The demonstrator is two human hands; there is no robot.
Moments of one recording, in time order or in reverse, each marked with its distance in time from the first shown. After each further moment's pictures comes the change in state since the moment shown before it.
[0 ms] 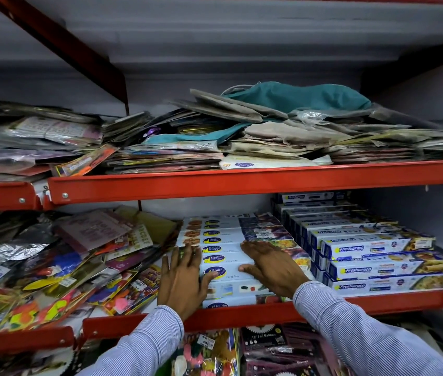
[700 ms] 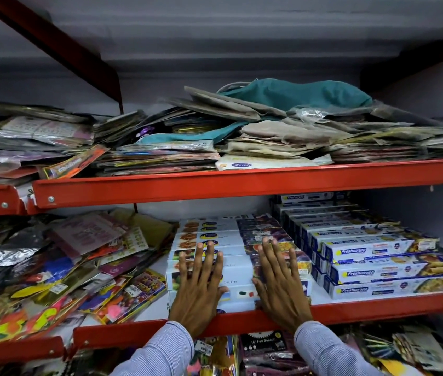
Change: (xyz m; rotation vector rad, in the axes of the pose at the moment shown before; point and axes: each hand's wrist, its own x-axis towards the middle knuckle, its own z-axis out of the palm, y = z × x) left_hand 0.000 0.022 0.041 0.133 0.194 0.294; right_hand -0.025 0.012 0.070 -0.212 0.365 0.169
